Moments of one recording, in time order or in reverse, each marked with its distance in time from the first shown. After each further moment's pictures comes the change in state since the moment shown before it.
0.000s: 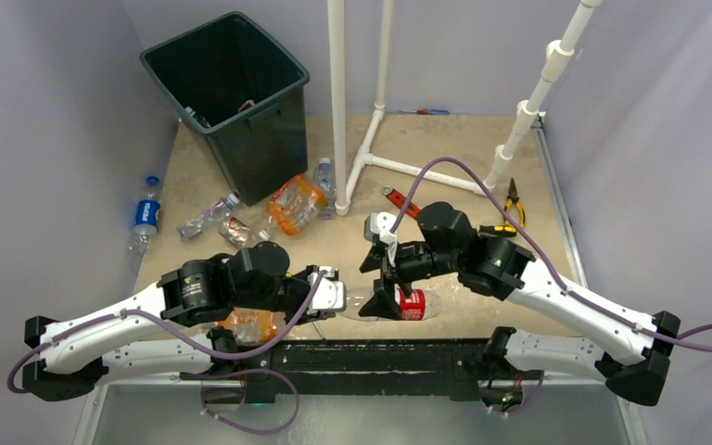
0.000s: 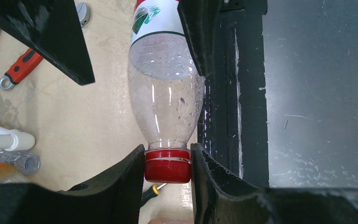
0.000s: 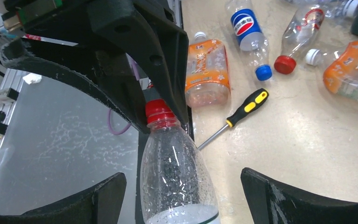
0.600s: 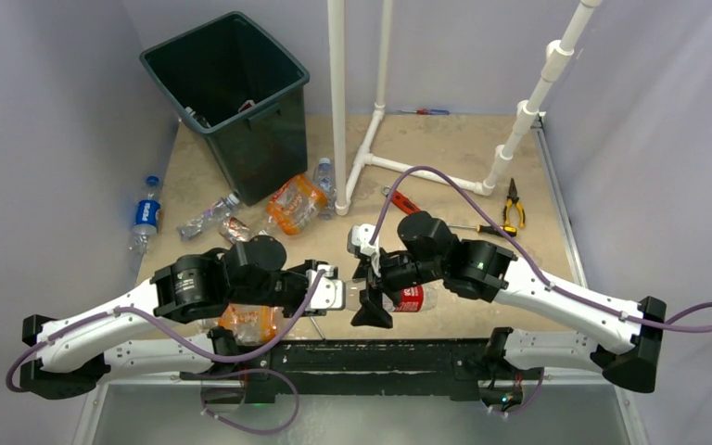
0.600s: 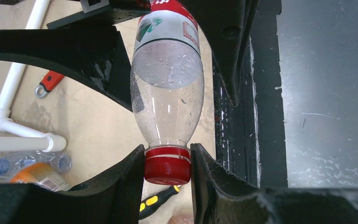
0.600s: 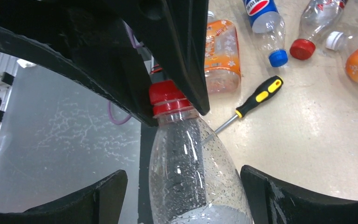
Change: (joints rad) left arm -0.001 0.029 0.084 -0.044 -0.036 0.082; right arm 0.094 0.074 -0.002 0.008 0.045 0.008
